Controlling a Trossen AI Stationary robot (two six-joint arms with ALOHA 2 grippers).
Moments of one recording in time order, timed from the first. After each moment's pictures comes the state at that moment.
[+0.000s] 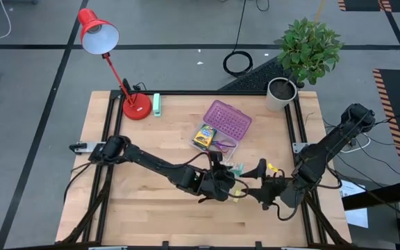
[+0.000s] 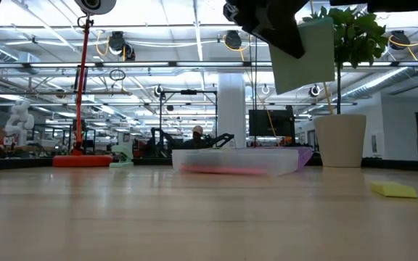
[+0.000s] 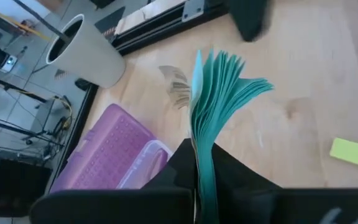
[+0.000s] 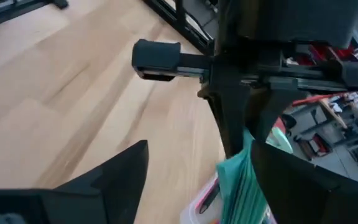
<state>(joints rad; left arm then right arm) -0.35 2.16 1.83 -0.44 -0.74 0.08 0.79 1.19 0.66 -0.05 0.81 -0.25</state>
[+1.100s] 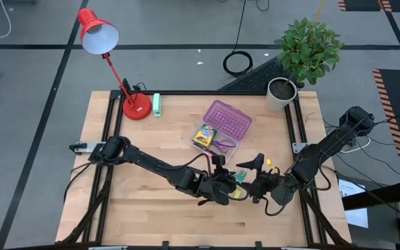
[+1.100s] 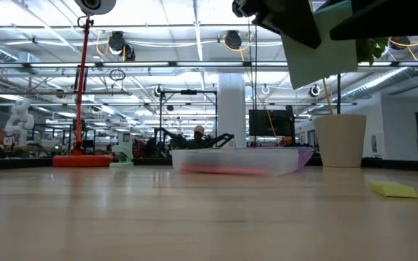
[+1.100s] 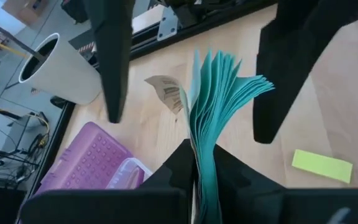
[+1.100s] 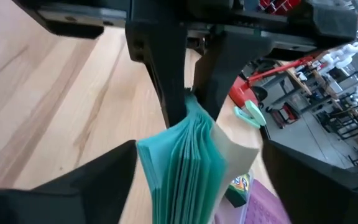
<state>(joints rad) -0.36 2.16 1.83 -0.37 -0.65 0.11 0.72 1.26 0.66 -0.02 0.91 -0.20</state>
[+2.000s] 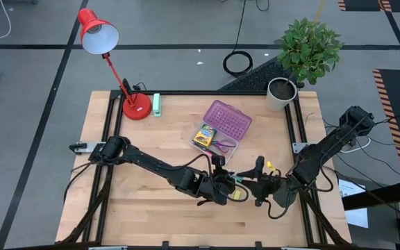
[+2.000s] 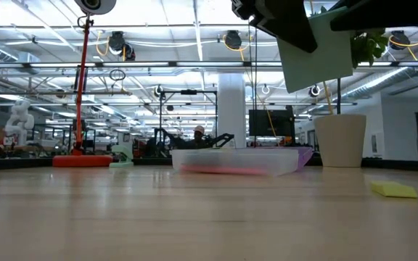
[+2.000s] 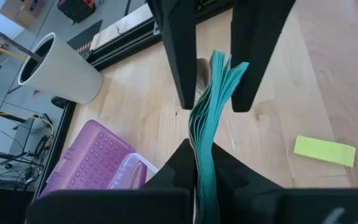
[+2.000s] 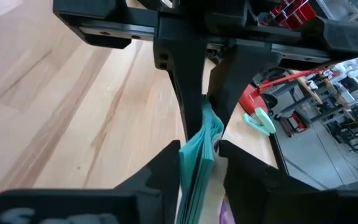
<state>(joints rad) -0.36 2.16 1.83 -0.41 -0.65 0.14 0.75 1.26 0.66 -0.02 0.89 -0.21</state>
